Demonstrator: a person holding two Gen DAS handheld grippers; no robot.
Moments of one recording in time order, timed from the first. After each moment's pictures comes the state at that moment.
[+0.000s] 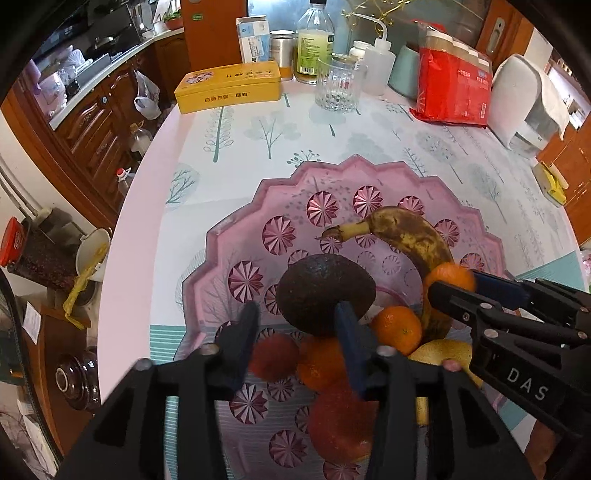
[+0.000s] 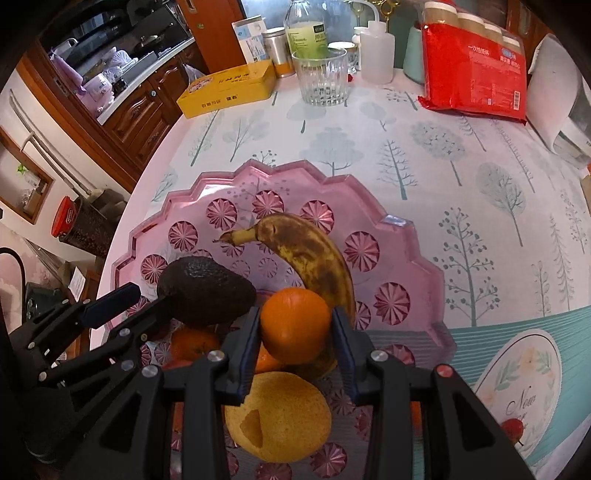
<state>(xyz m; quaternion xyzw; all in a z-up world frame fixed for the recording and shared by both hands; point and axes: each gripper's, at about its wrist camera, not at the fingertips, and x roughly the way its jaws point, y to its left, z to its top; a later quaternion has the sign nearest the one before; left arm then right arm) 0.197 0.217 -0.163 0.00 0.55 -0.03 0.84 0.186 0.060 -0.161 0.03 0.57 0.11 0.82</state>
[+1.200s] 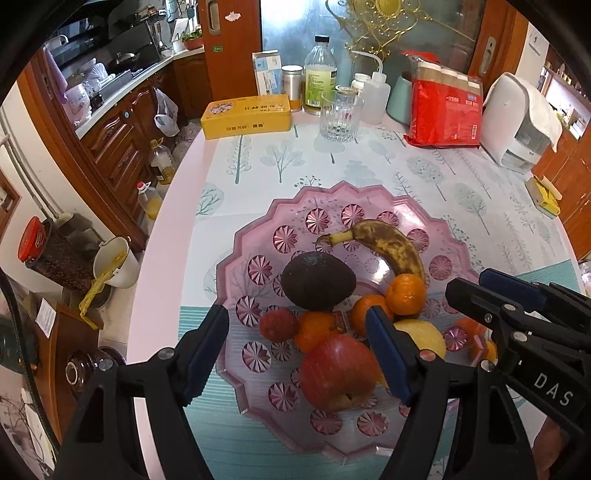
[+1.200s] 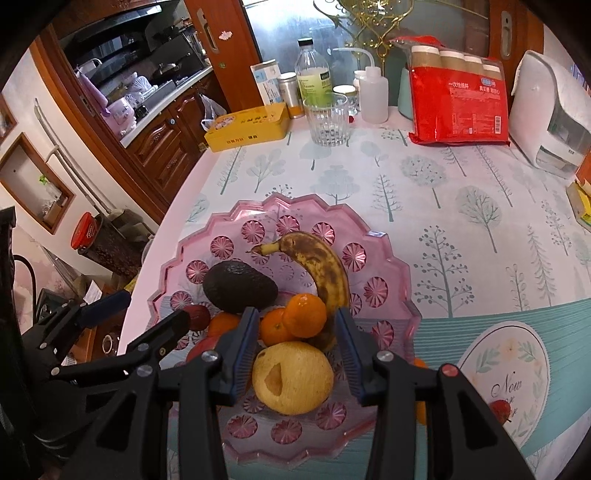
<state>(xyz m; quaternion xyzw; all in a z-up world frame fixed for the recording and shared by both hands) 0.141 0.212 -0.103 -0.01 0.51 0.00 0.86 0.138 0.045 -0.103 0.04 0.51 0.13 0.85</state>
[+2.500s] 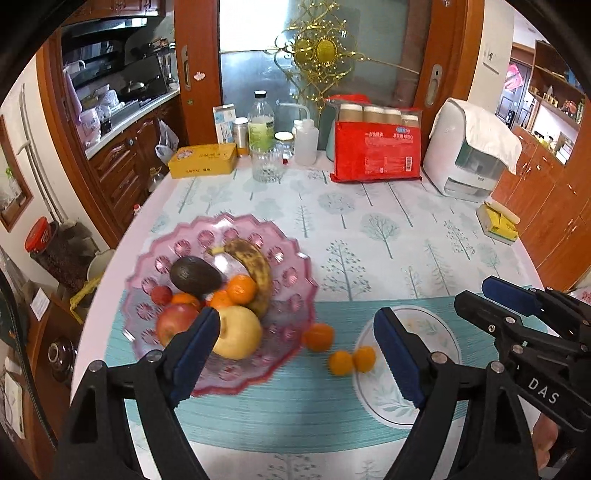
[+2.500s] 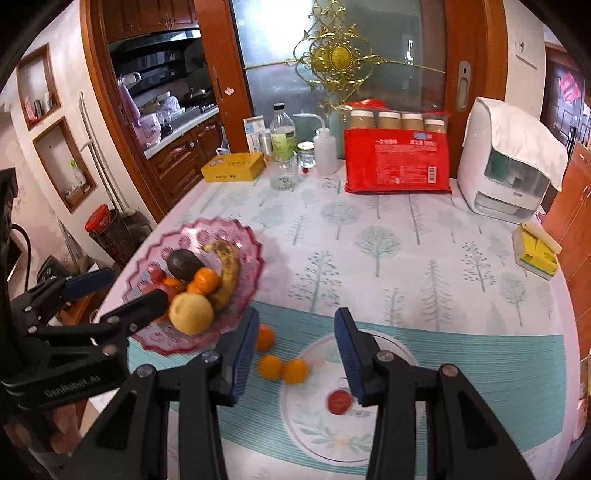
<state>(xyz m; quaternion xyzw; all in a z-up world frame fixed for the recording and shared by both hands) 0.053 0.019 -0.033 -0.03 0.44 0.01 0.90 0.063 -0.150 -0.041 -0.03 0.43 0.17 0.89</state>
